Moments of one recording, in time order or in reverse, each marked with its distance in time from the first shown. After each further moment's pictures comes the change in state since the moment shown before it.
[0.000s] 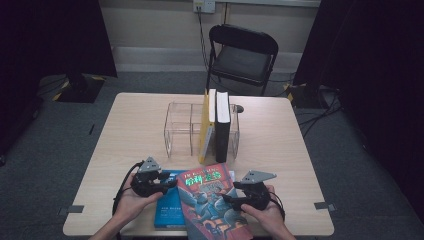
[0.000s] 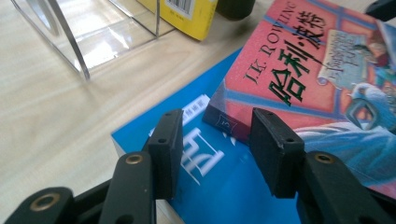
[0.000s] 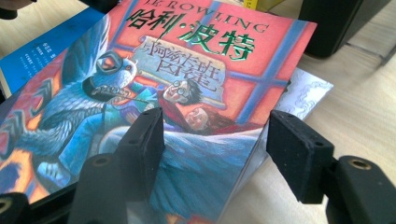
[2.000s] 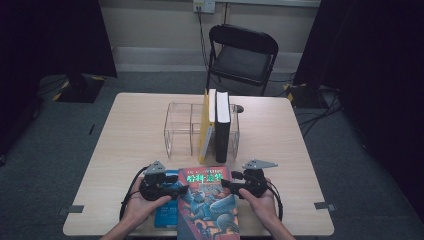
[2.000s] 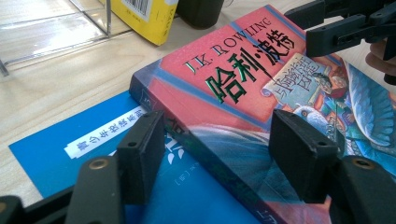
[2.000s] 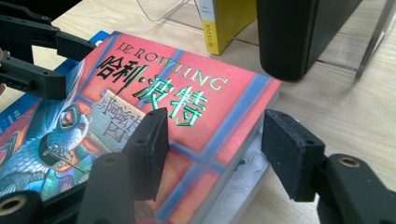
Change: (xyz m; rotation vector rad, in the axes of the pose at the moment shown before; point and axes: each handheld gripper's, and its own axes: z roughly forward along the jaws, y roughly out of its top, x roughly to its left) left arm -0.021 -0.005 0.011 -0.049 -0.121 -0.131; right arm -0.028 0.012 0.022 -0.087 0.000 0.171
